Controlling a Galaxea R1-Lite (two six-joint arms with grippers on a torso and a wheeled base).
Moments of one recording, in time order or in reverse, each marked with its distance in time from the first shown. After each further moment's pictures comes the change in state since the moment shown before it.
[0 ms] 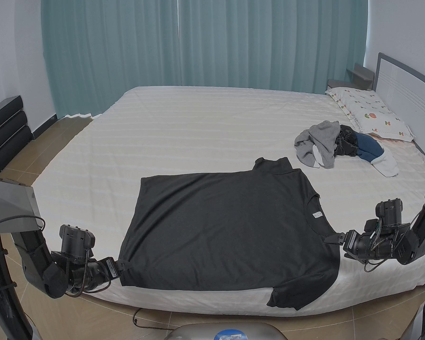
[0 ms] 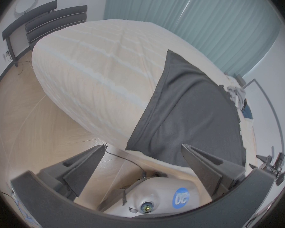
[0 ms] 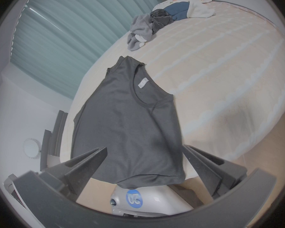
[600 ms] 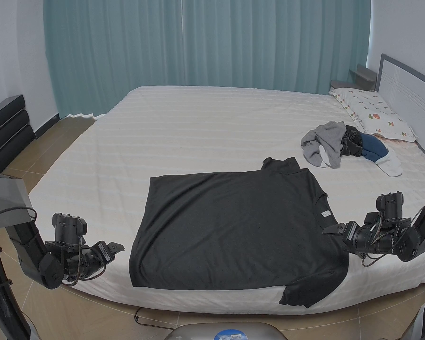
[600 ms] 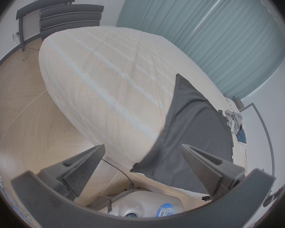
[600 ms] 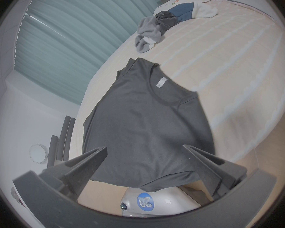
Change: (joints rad) left arm 0.046 -0.021 -0.055 0.002 -0.008 -0.081; right arm 0.028 -0.031 -0.026 -0.001 0.003 0.076
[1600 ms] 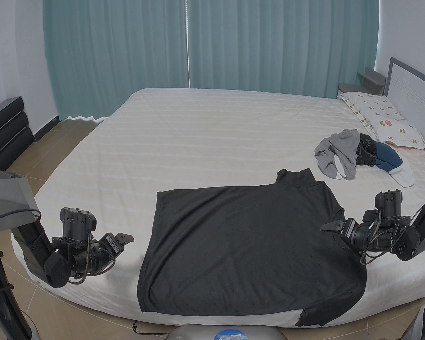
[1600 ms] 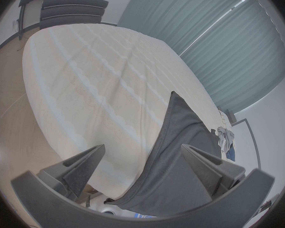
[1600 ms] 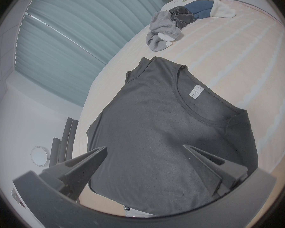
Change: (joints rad) left arm -0.086 -0.012 -0.046 0.000 0.000 -0.167; right arm 0.015 -0.008 -0.013 -0.003 -0.002 0.024
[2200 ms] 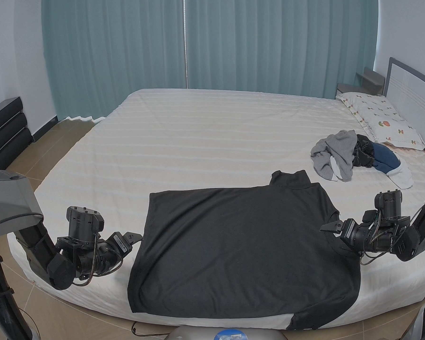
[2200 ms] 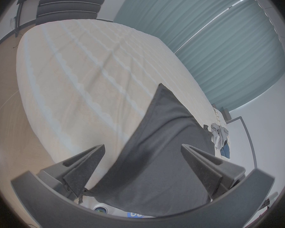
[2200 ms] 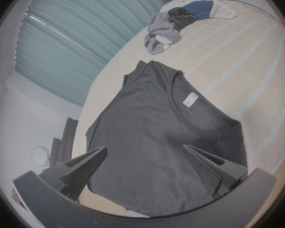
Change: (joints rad) left arm -0.059 -0.021 -0.022 0.012 0.002 -0.033; right arm 0.000 0.000 0.001 0.000 0.000 0.000
